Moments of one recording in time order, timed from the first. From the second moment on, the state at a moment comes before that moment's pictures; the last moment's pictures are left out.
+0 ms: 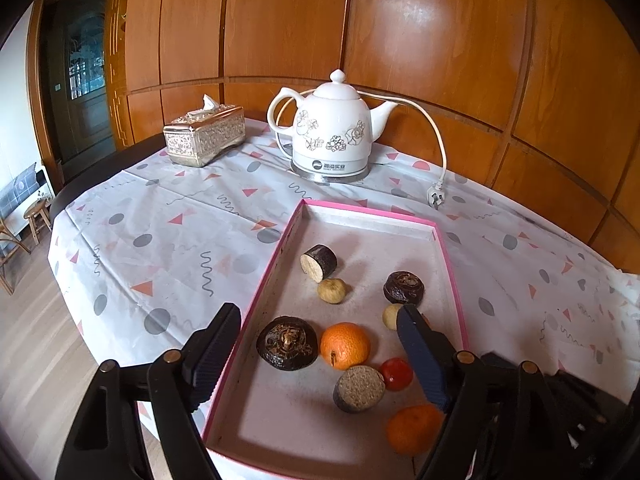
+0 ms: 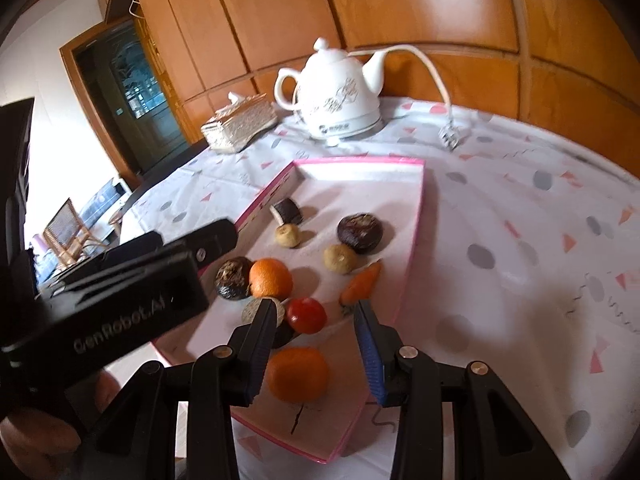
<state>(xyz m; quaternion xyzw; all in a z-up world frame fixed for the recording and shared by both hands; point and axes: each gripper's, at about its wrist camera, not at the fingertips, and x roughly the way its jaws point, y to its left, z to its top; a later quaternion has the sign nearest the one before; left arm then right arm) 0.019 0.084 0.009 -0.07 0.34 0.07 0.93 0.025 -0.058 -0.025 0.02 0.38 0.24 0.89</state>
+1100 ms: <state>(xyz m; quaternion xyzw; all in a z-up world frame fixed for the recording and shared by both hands) -0.017 0.065 0.022 -0.07 0.32 0.06 0.94 0.007 -0.070 -0.015 -0.02 0.34 0.15 0.93</state>
